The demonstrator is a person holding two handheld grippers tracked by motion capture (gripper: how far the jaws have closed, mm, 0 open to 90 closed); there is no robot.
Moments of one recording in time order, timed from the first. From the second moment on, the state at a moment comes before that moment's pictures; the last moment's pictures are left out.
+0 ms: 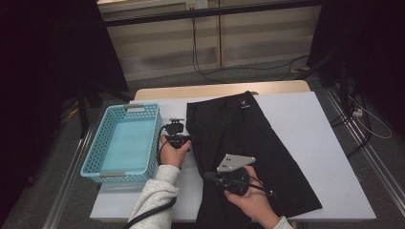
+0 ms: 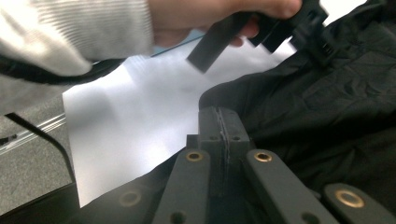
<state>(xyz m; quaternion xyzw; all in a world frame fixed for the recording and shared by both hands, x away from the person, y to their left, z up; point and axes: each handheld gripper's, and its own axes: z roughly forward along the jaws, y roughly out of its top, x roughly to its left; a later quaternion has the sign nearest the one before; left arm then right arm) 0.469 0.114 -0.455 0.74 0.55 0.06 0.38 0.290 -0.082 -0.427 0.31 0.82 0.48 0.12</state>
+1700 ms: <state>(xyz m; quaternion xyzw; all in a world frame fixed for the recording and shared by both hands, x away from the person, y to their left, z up) 0.477 0.124 -0.452 0.72 0.59 0.02 0.36 0.285 -0.090 -0.420 0.31 0.81 0.49 0.11</state>
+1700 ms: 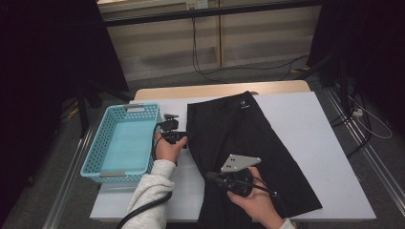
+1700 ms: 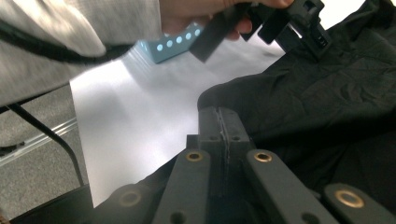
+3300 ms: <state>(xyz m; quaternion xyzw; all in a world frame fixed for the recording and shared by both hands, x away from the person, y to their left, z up) 0.517 0.019 -0.368 0.77 0.48 0.05 0.43 0.281 -0.249 -0.388 0.46 0.70 0.51 0.18</state>
